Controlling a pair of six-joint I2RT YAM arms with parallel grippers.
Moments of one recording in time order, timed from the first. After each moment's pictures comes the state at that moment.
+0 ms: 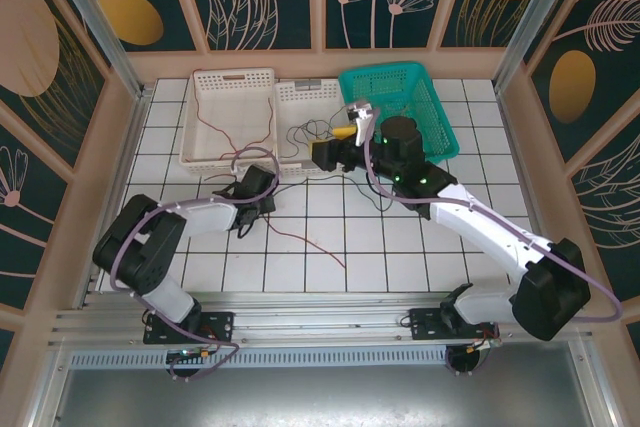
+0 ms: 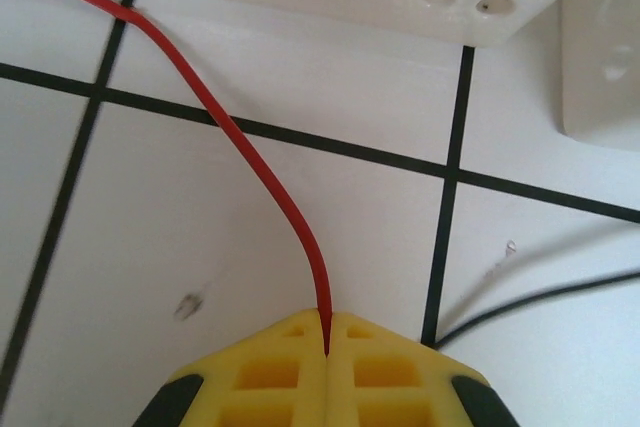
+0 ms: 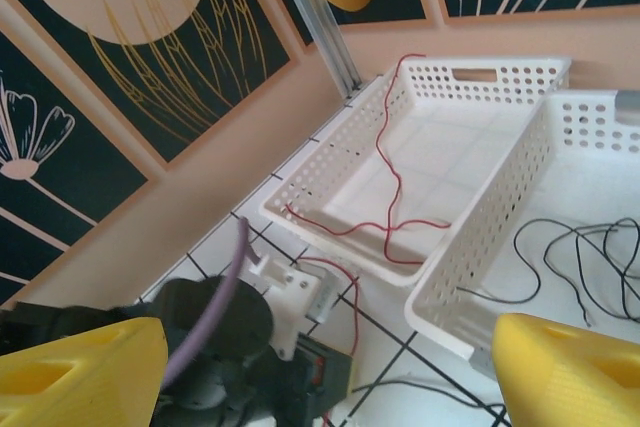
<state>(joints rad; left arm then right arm) -0.54 1.60 0.70 -0.09 -0.30 -0.70 0.67 1.28 0.99 0.08 -0.31 0.37</state>
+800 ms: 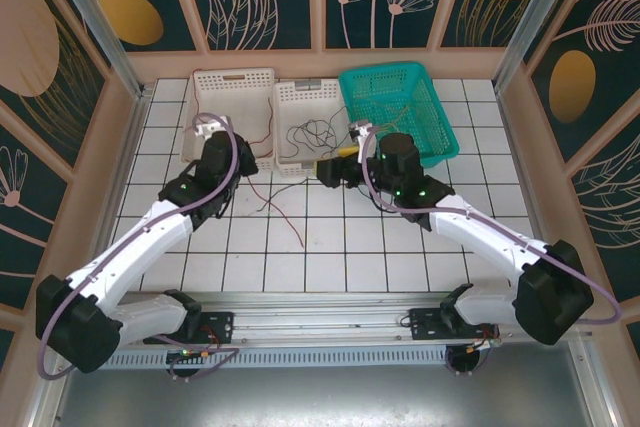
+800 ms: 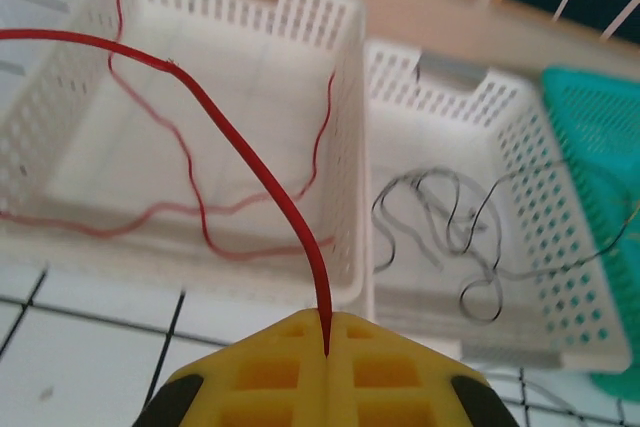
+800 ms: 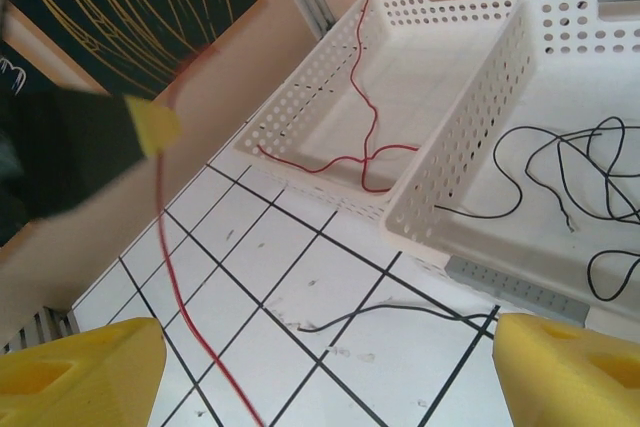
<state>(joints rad) -0.54 1.16 0.99 -0.37 -0.42 -0.61 0.67 1.25 0.85 0.09 -0.30 0.39</state>
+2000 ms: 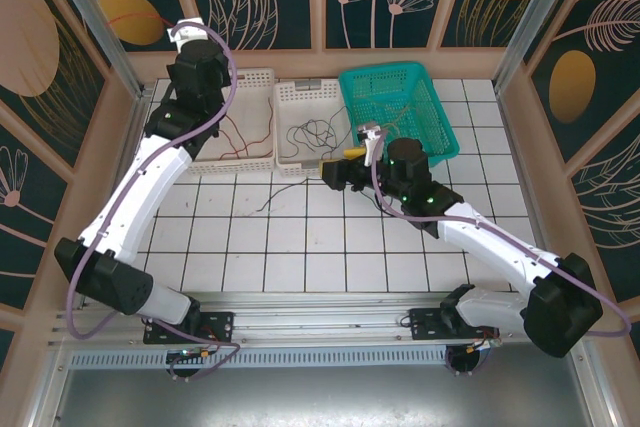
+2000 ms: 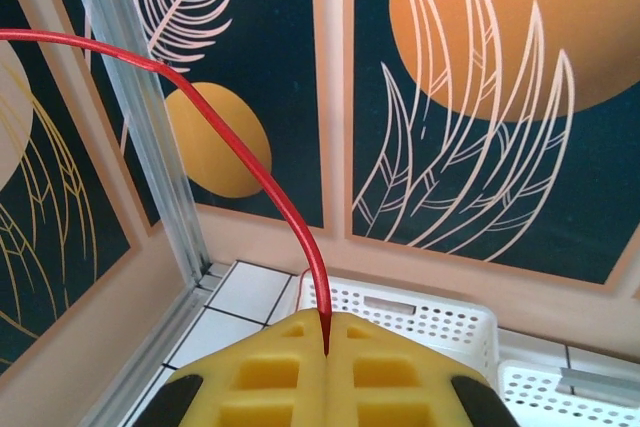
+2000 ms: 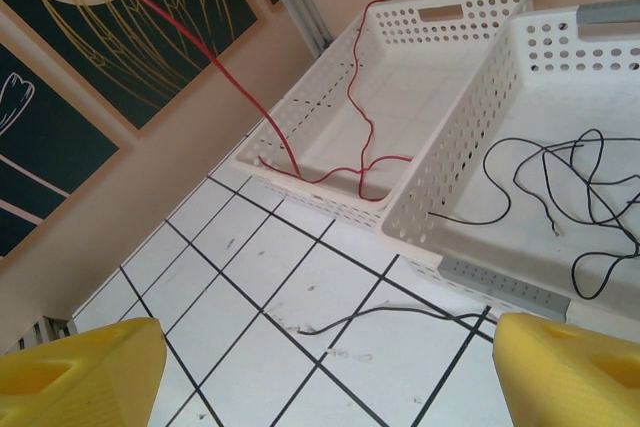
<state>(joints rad) -0.39 1.50 1.61 -0.35 -0.71 -0.15 0.67 1.18 0.81 0.09 -0.28 0.40</state>
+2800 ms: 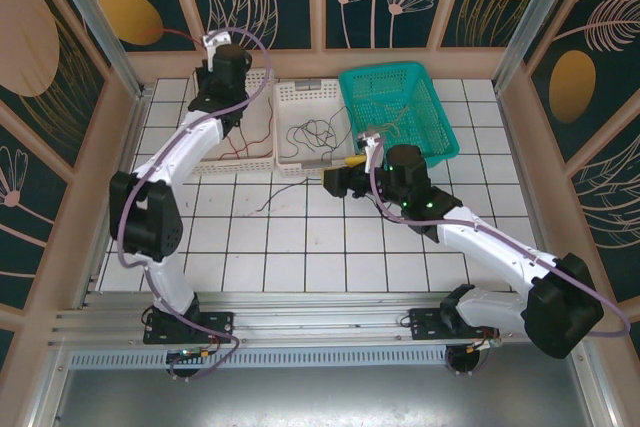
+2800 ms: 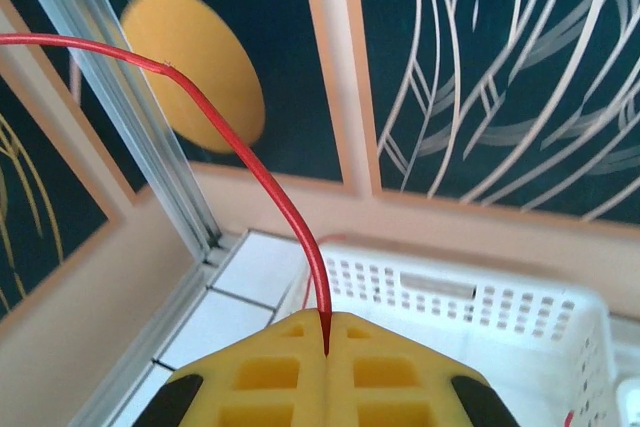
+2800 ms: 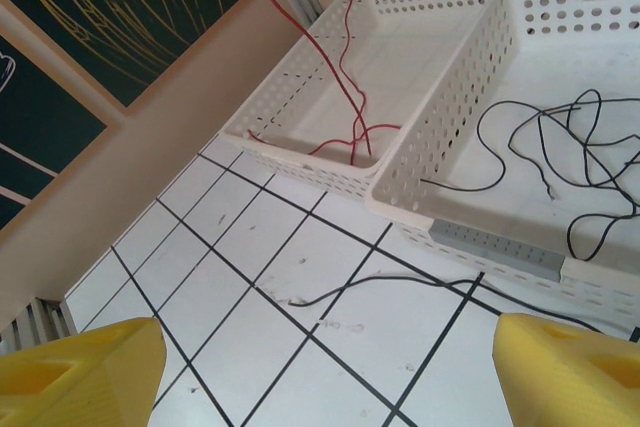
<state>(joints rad) -0.32 1.87 1.61 -0.10 -0.74 -0.09 0.67 1.17 0.76 0.10 -0.28 0.40</state>
